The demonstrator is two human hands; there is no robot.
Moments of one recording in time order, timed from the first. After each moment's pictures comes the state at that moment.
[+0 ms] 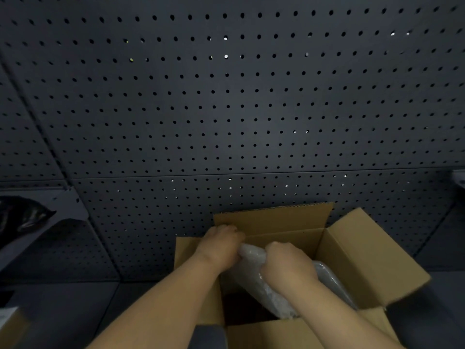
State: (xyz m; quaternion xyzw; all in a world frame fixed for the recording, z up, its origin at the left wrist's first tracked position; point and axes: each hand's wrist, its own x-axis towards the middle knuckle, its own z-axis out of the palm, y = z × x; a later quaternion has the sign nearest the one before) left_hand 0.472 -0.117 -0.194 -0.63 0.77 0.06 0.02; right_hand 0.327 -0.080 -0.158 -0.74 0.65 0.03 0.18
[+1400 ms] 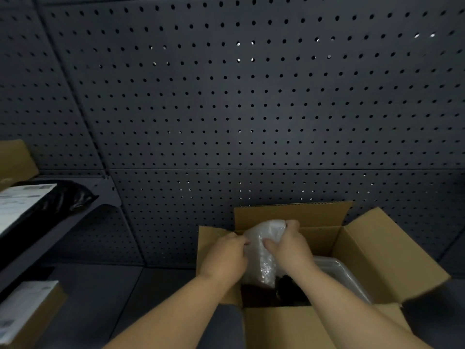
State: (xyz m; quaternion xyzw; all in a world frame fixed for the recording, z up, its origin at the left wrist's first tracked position) left_hand 0.479 -0.053 -0.197 -0.71 0.67 0.15 -0.17; right_hand 0.340 -0.086 -0.179 -0.65 0.63 -0.26 0.34
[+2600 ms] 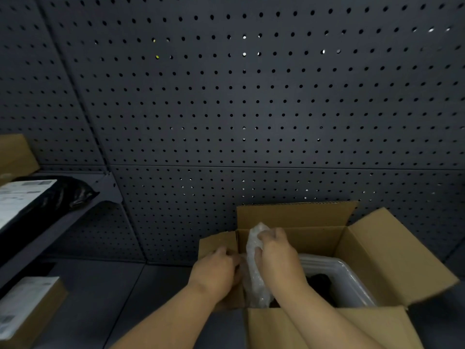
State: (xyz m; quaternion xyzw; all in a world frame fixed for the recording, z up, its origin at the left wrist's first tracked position) left_hand 0.503 -0.041 -0.224 -0.70 0.71 0.11 0.01; right_hand 0.367 -0.067 -0.197 -0.76 0.58 -0.20 0.20
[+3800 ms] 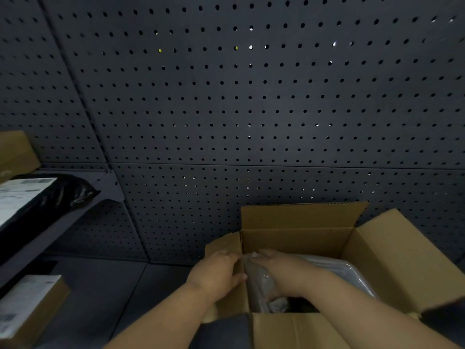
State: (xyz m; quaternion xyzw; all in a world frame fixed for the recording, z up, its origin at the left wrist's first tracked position) left_hand 0.510 -0.043 -0.211 -0.68 0.70 0.20 -0.02; right_hand 0.349 -0.108 -0.222 -0.90 0.37 0.15 0.19
